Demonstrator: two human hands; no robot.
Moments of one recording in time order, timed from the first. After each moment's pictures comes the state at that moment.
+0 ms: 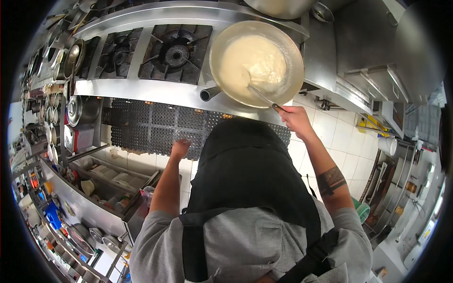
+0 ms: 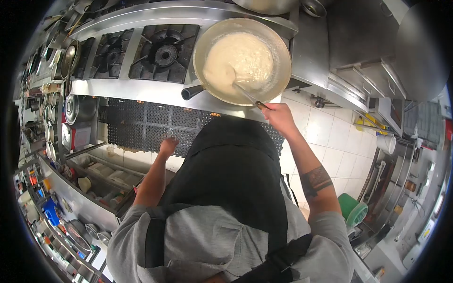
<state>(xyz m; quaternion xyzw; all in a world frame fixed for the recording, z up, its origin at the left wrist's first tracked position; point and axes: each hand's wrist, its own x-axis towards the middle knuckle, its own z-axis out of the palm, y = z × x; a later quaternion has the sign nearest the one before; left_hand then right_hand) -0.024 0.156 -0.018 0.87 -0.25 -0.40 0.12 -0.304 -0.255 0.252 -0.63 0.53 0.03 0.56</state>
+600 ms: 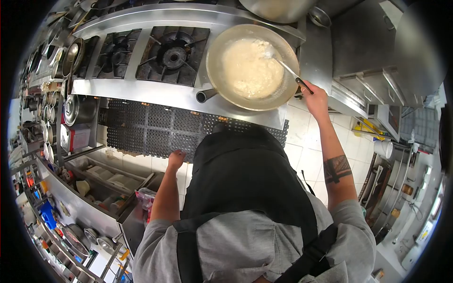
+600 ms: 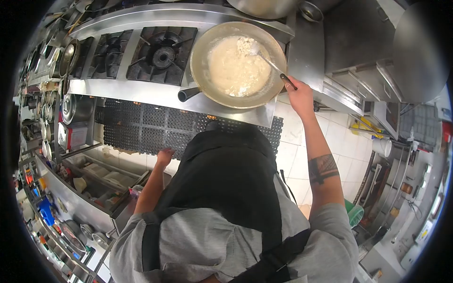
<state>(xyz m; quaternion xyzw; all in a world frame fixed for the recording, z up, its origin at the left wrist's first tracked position) -0.059 0.186 -0.007 0.87 -0.13 -0.42 0.21 -0.301 -0.337 0.287 -0.81 0.51 -0.11 0.29</state>
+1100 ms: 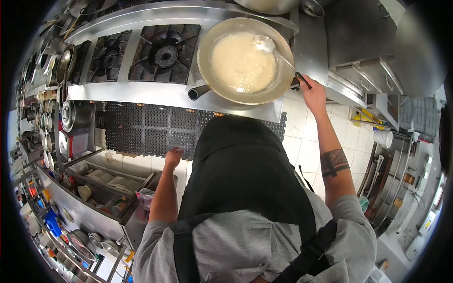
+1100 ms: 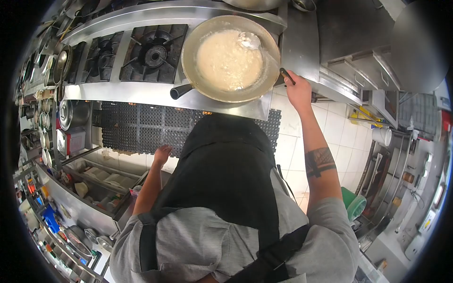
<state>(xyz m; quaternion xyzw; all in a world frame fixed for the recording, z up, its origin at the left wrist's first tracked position) -0.054 0.189 -0.020 0.85 -0.10 -0.45 0.25 -0.324 -0.345 0.267 -0.82 0.51 -0.11 0.22</state>
